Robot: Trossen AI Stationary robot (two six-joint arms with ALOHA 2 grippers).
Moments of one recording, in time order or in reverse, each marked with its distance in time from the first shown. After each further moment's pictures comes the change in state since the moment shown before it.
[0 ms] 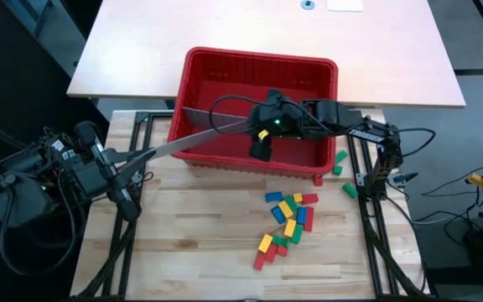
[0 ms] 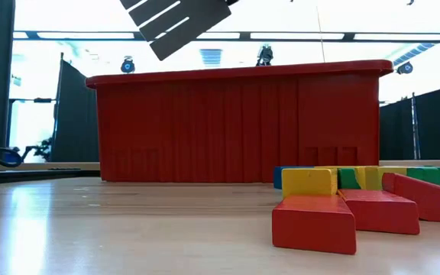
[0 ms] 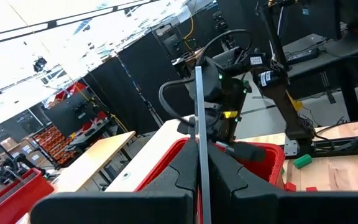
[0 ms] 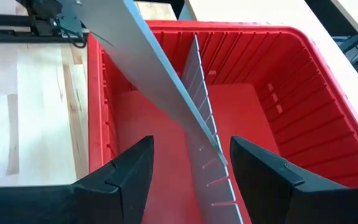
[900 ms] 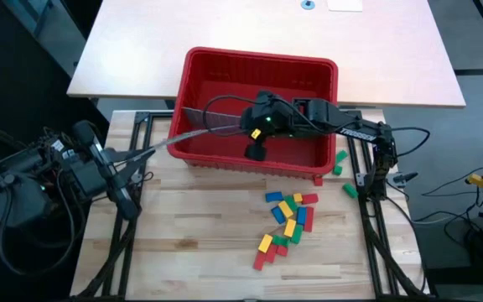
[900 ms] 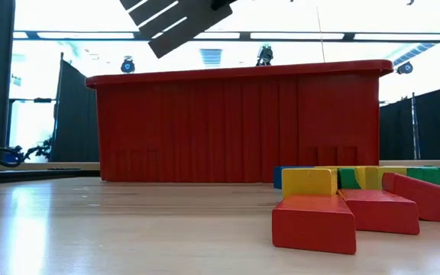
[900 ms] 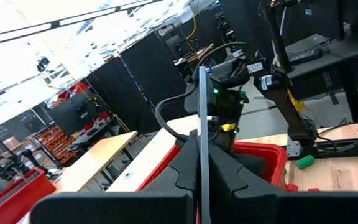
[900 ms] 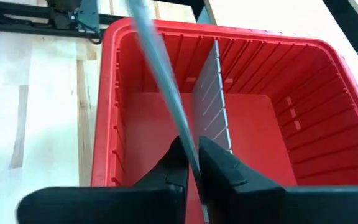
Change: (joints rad) left arm 0.000 0.001 0.000 0.005 -0.018 0.004; right arm -0.029 0.038 0.000 0.050 -0.097 -0.090
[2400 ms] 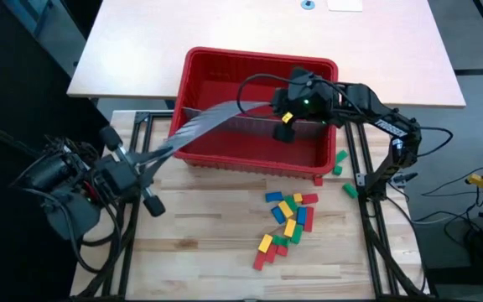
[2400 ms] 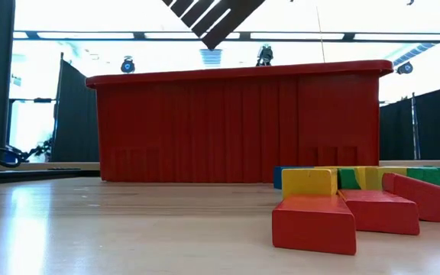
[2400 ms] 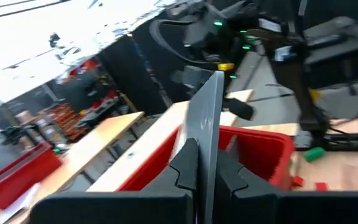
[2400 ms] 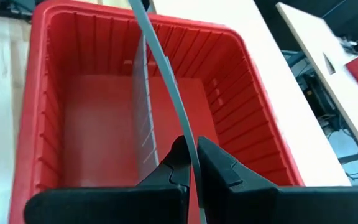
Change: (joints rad) left arm 0.133 0.060 -0.003 -0.197 0.045 -0.295; right arm -0.056 -0.178 -0.001 -0.136 0.157 -0.085
